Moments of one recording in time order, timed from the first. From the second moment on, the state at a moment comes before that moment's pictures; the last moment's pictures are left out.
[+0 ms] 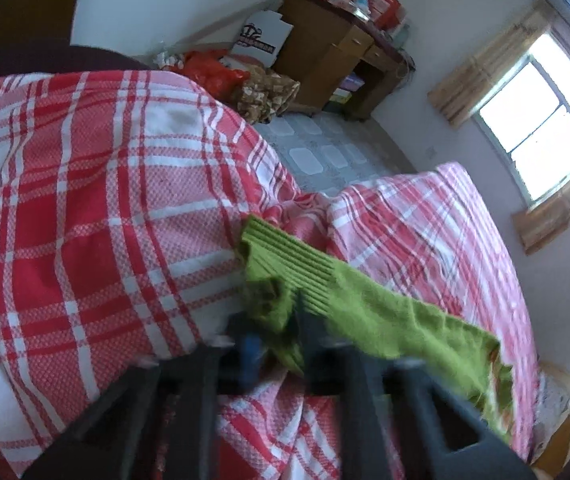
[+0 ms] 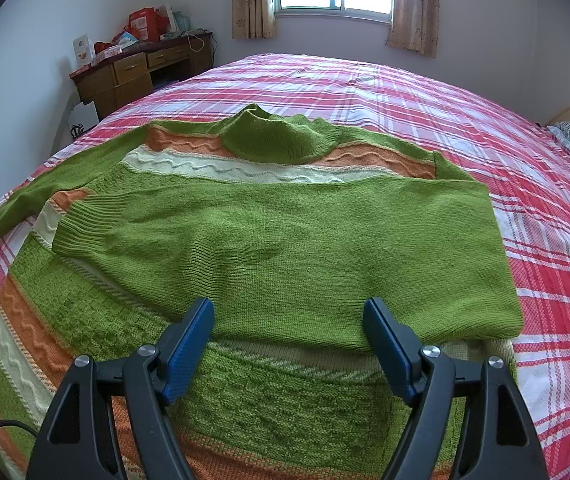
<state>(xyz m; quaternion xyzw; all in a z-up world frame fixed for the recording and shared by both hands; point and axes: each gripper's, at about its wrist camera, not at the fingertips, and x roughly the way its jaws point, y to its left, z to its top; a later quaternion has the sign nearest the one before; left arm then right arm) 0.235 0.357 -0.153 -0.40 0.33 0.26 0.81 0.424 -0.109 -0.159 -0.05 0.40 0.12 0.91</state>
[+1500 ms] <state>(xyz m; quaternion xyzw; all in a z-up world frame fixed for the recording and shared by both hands) 0.332 0.209 0.065 -0.26 0.21 0.07 0.94 0.424 -0.110 -0.156 -0.04 0.39 0.12 0.91</state>
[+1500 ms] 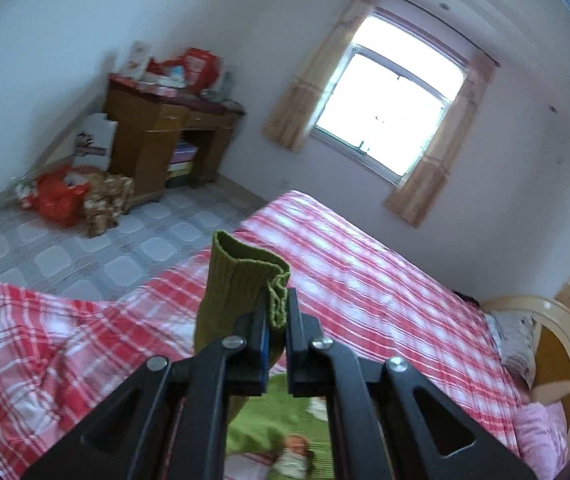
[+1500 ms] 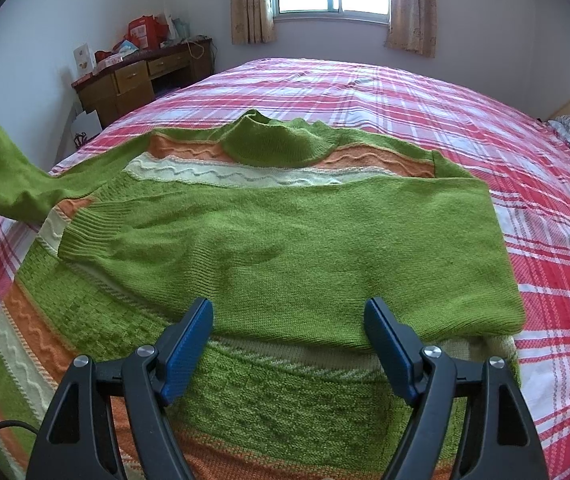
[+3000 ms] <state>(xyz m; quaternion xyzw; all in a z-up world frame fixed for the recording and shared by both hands) 0.397 -0.060 -0.061 0.03 0.31 -0.04 0.95 0.357 -0.170 -0.163 0.08 0.34 0.18 0.92</state>
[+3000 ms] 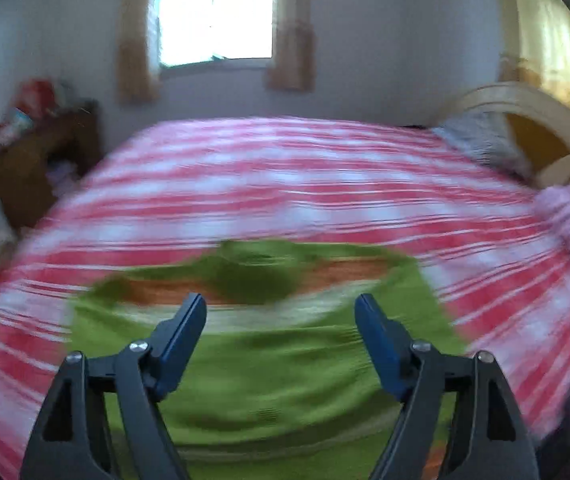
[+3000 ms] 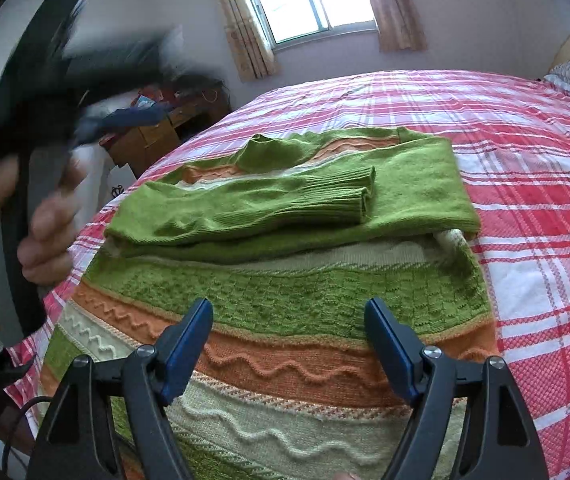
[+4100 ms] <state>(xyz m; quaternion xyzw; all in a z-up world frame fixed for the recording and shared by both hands) 0.395 0.105 -0.161 -0.04 0.42 0.12 0.90 0.445 -0.176 -0.141 0.03 0.39 0.11 0.91</state>
